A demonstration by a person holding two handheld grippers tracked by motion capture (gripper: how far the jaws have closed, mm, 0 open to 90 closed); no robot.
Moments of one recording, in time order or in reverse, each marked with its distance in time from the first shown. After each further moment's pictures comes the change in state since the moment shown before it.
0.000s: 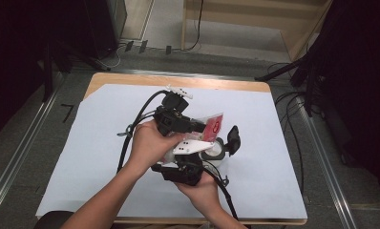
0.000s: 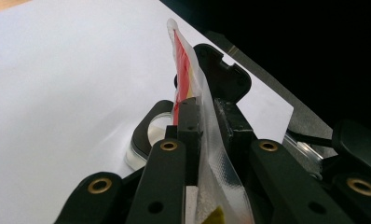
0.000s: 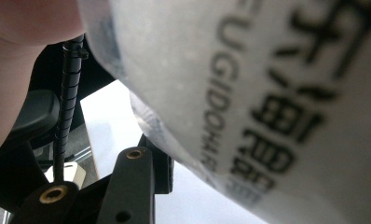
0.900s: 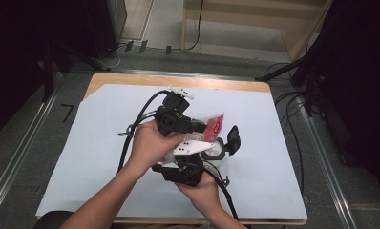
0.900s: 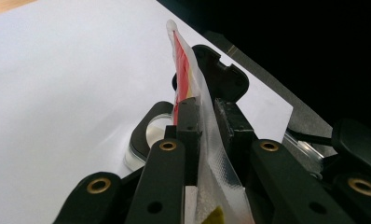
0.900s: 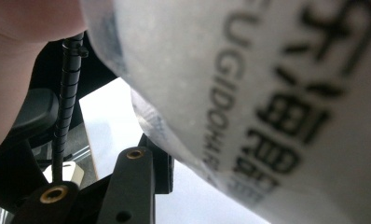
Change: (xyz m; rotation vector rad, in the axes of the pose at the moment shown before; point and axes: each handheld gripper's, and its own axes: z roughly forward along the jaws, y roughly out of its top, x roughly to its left) left arm -0.002 0.001 0.000 -0.002 0.001 0.011; right arm 0.001 0.000 -0.002 0.002 -0.005 -0.008
